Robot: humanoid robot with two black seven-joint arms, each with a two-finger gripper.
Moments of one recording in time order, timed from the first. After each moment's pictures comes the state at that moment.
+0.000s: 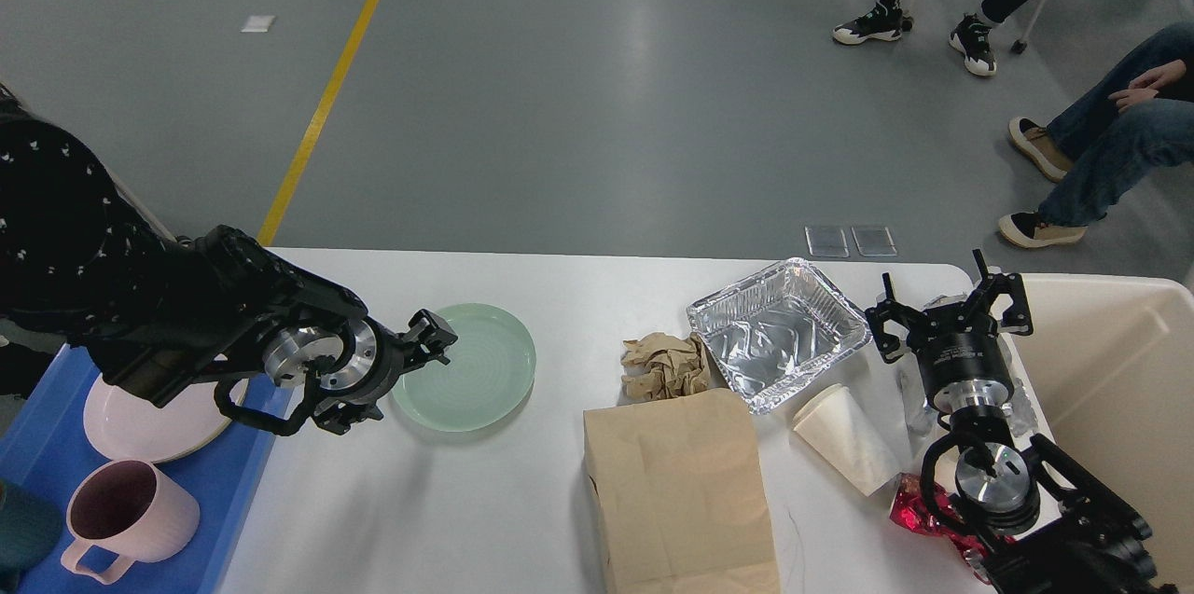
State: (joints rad) left arm -1.57 0.15 1.18 -1.18 -0.66 -0.07 0.10; right arm 0.32 -0.20 1.11 0.76 0.06 0.35 0.40
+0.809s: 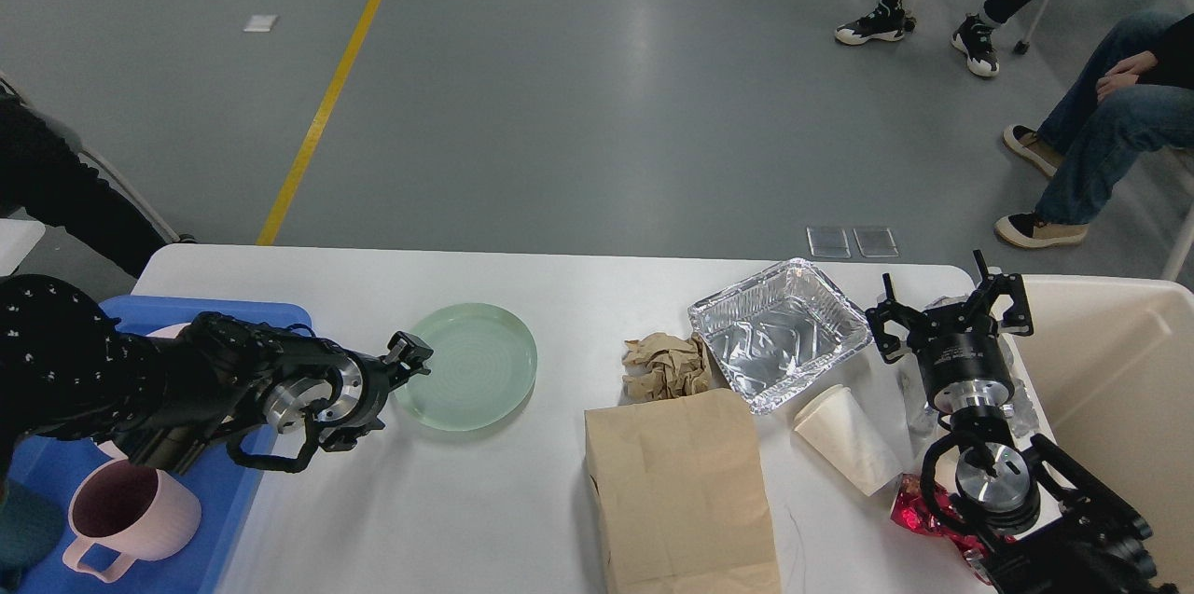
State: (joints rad) left arm -1.22 0.20 0.91 -0.85 -0.47 -0.03 0.10; right arm 0.32 -0.20 1.11 0.76 0.06 0.35 0.40
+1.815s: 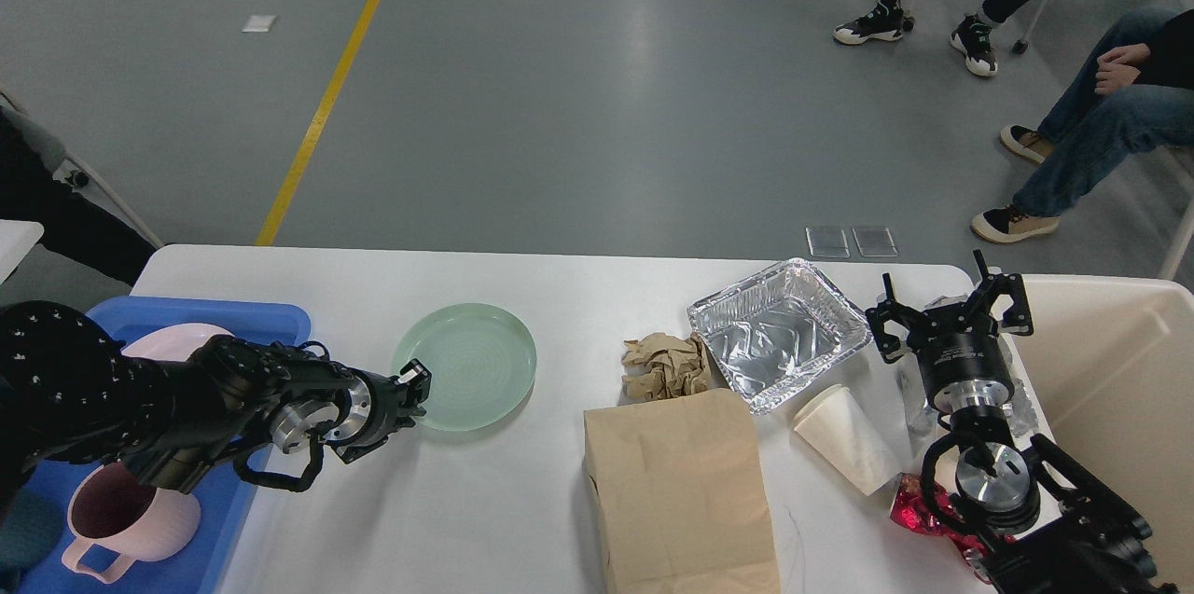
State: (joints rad) left arm -1.17 0.20 0.87 -0.82 -0.40 -0.05 0.10; right arm 0.32 -0.20 1.11 0.76 0.06 0.35 0.40
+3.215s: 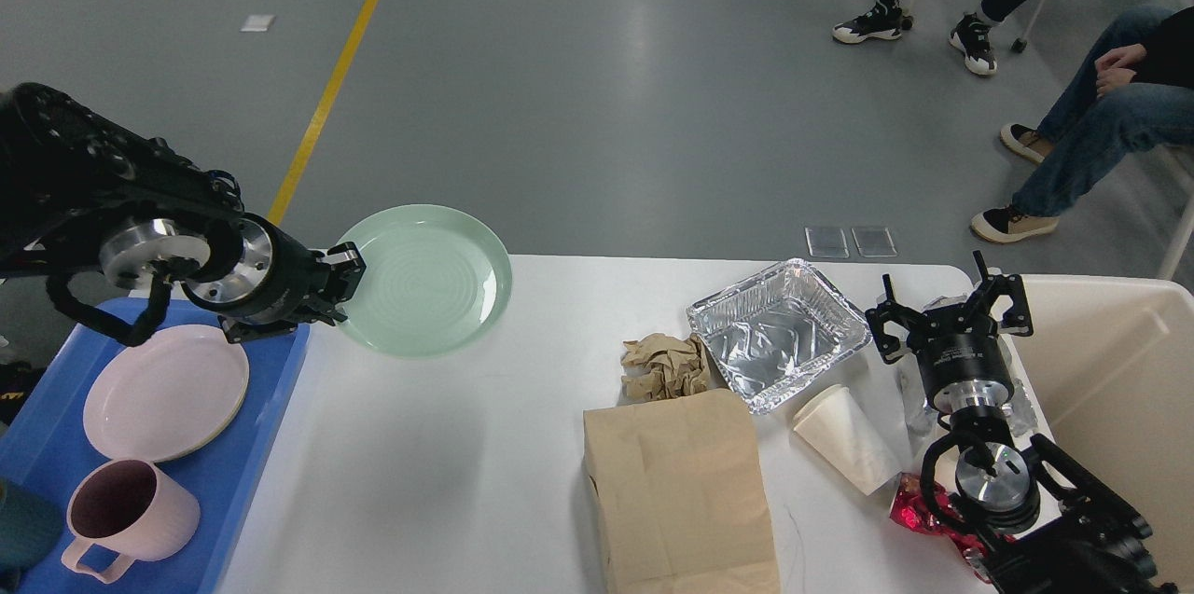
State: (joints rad) left arm -2.11 0.34 1.35 -1.56 -0.49 -0.19 0.12; right arm 0.32 -0.20 1.11 0.76 0.06 0.35 0.40
